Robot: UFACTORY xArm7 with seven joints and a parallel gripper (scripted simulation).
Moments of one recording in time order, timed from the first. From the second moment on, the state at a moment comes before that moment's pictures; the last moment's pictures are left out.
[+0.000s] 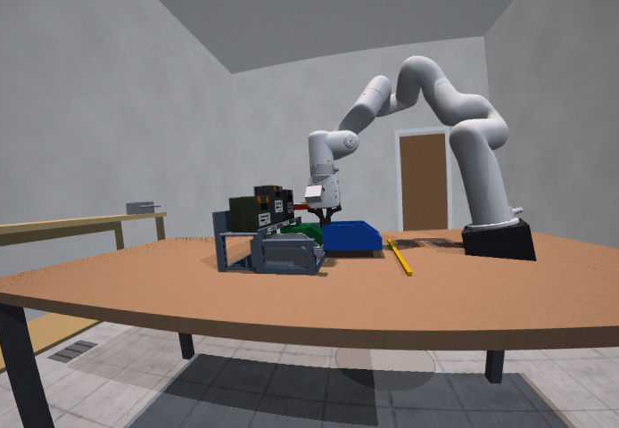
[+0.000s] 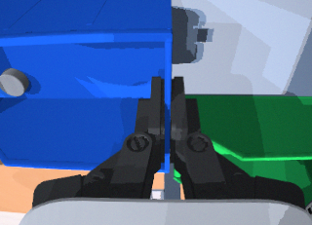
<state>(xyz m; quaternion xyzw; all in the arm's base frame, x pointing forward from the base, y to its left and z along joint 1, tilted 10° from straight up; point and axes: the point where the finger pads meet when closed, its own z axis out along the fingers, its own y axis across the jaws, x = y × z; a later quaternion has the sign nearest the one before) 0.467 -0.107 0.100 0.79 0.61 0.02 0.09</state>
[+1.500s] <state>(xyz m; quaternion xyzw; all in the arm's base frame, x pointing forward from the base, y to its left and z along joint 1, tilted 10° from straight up) 0.453 -0.104 0.087 0.79 0.61 0.02 0.09</state>
